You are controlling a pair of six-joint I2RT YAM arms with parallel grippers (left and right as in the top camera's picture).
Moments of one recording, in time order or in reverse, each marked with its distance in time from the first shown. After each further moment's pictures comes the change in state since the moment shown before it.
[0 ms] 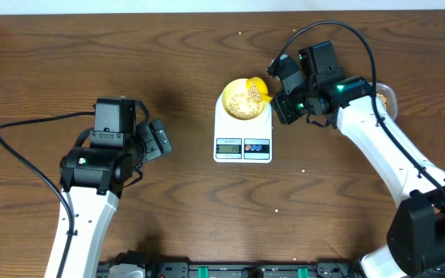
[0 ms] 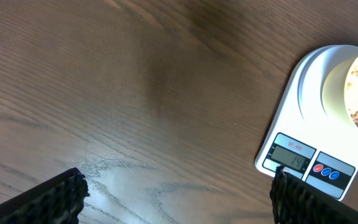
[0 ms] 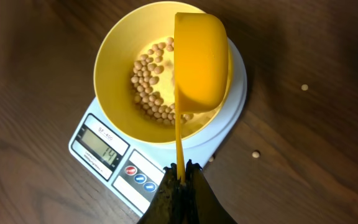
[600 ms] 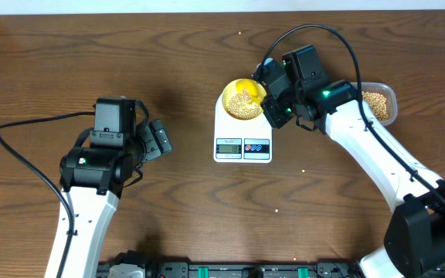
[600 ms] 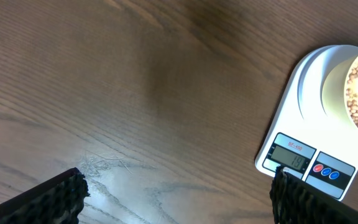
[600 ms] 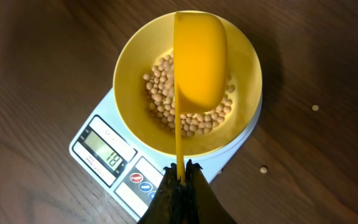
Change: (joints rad) left arm 0.000 0.000 0.000 0.000 0.000 0.000; right arm 0.078 0.000 0.000 0.029 0.068 -0.031
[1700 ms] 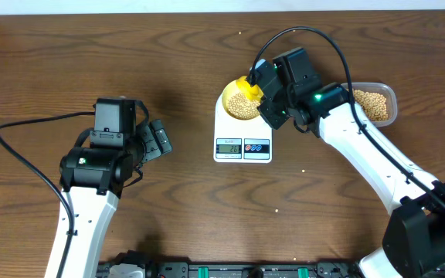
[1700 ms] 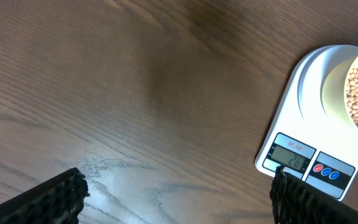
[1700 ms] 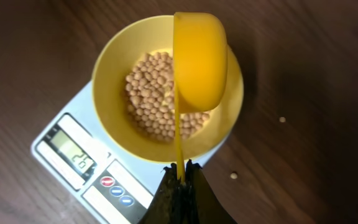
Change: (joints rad) left arm 0.000 0.000 0.000 0.000 0.000 0.000; right arm 0.047 0.000 0.000 0.028 0.142 -0.096
